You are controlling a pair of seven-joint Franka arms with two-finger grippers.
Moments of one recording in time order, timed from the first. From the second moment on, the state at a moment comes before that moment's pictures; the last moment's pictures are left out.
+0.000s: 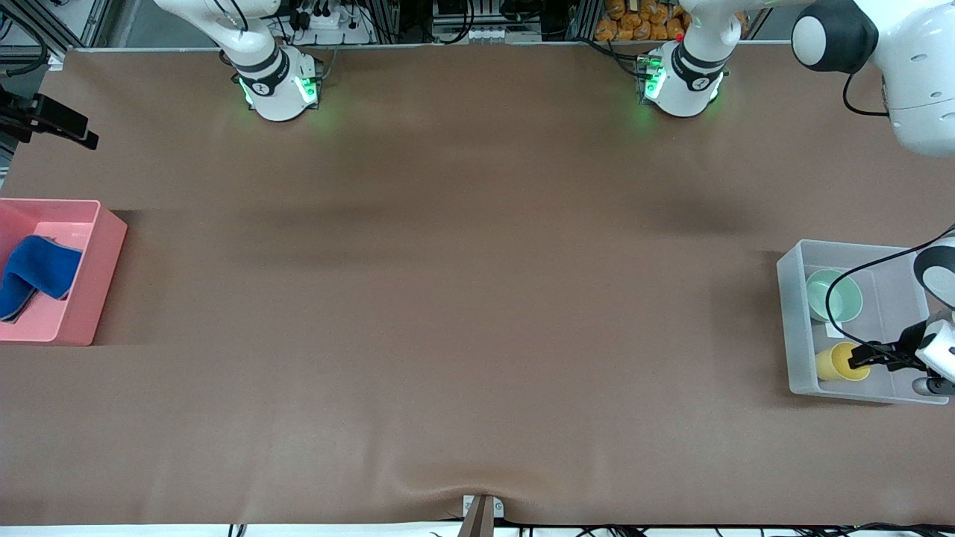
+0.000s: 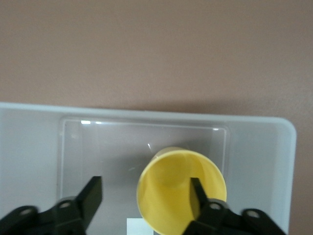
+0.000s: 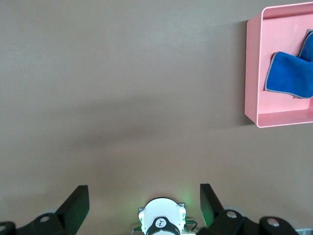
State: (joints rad) left arm 0.12 0.78 0.28 -1.38 -0.35 2.25 0.56; right arm -0.06 -0.07 -0.01 -1.51 0.00 1.28 0.06
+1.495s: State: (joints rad) left arm -0.04 0.13 0.21 -1.66 -0.07 1.85 0.15; right arm -0.07 -0.05 -0.03 -1.51 0.06 1.37 0.06
